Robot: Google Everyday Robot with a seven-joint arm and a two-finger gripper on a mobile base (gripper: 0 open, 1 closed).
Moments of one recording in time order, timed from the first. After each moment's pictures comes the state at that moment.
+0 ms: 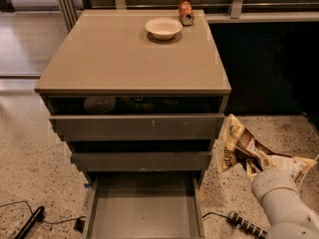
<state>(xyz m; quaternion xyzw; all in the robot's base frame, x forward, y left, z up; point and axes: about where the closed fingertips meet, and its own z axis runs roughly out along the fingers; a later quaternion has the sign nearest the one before) 0.471 -0.285 0.684 -0.30 0.76 -0.25 0.52</state>
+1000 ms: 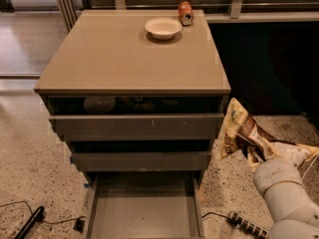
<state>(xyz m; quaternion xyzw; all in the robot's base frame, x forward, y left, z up) 0.476 -0.278 0.740 -0.28 0.72 -0.26 0.57</state>
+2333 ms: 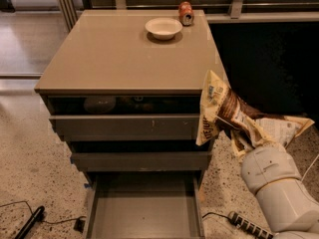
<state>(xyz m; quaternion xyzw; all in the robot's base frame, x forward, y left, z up) 0.455 -0.196 0.849 -0.34 0.63 -0.26 0.65</state>
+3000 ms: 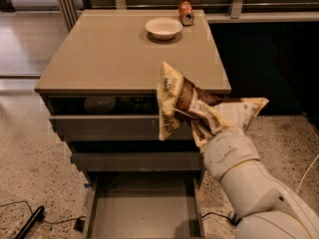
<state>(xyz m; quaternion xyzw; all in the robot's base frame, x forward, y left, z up) 0.468 -0.104 0.871 -0.39 0.59 -0.20 0.68</state>
